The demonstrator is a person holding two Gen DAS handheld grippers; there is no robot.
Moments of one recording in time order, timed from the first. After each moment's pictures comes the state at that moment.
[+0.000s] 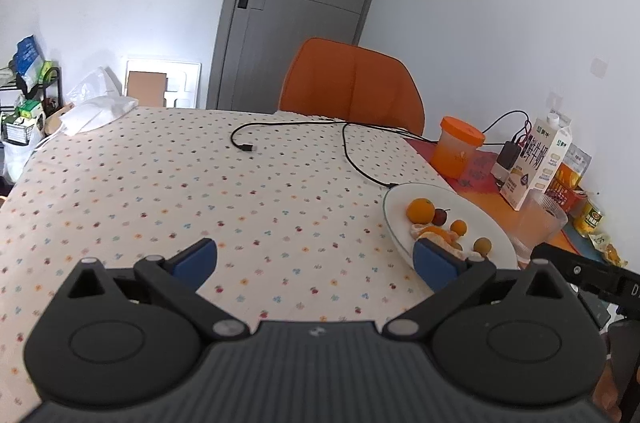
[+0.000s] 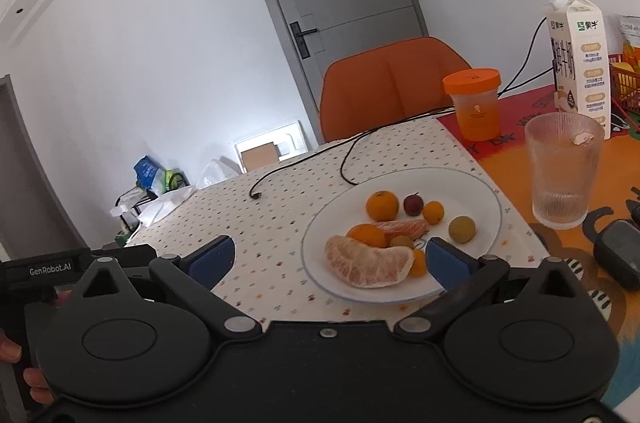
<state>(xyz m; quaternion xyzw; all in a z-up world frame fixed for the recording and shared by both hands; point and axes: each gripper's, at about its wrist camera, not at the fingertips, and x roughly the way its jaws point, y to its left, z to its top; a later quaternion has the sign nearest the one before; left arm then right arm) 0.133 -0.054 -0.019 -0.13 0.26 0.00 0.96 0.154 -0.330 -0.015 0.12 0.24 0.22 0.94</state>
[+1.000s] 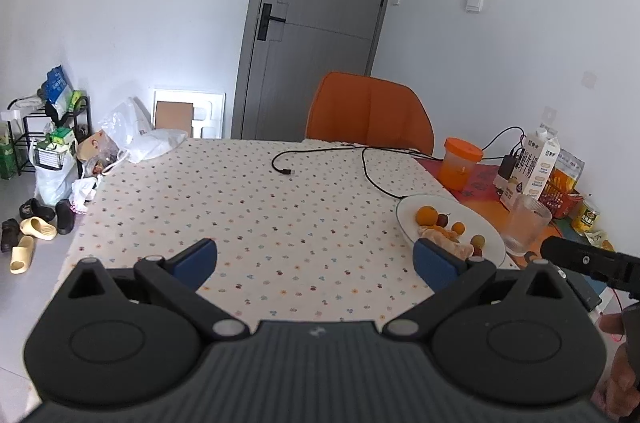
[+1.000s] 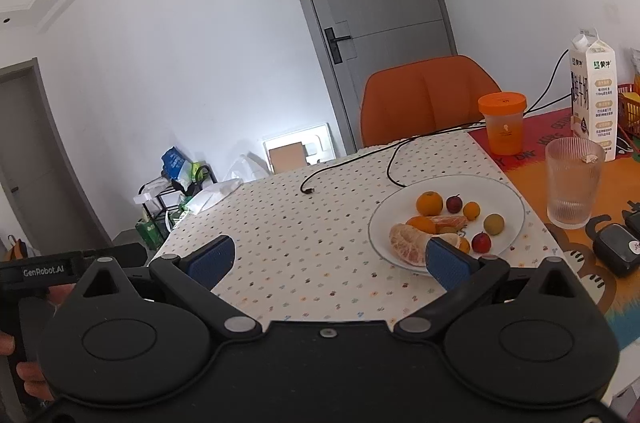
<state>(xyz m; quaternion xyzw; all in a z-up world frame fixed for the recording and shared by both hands) 0.033 -0.033 0.030 -0.10 0.23 0.02 0.97 0.075 -0.305 0.033 0.10 0.23 0.24 0.94</state>
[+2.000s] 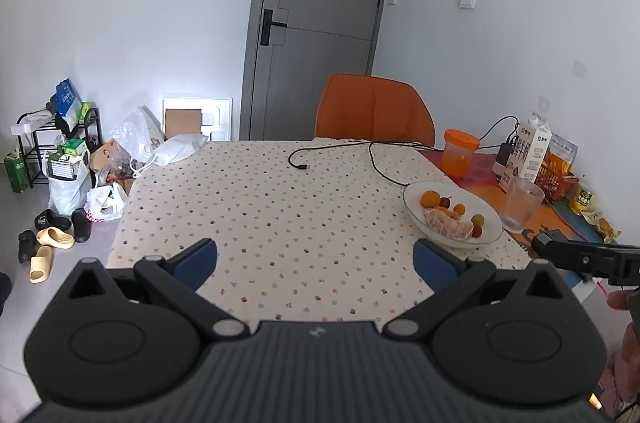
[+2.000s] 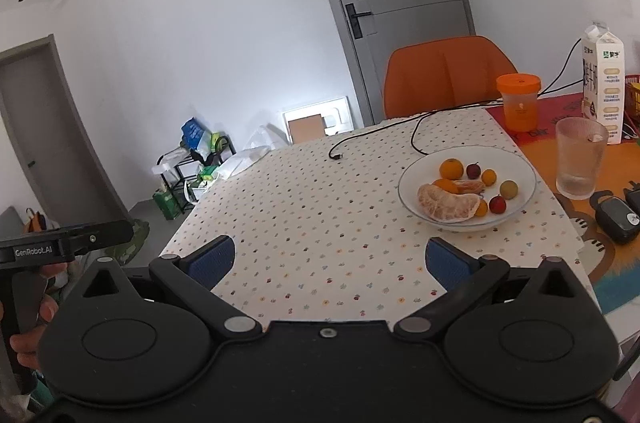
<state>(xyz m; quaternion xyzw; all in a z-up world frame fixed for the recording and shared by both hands) -0.024 -0.017 0.039 -0.07 0.23 0.02 0.97 0.033 -0.295 0.038 0.08 0.26 0.27 0.92</state>
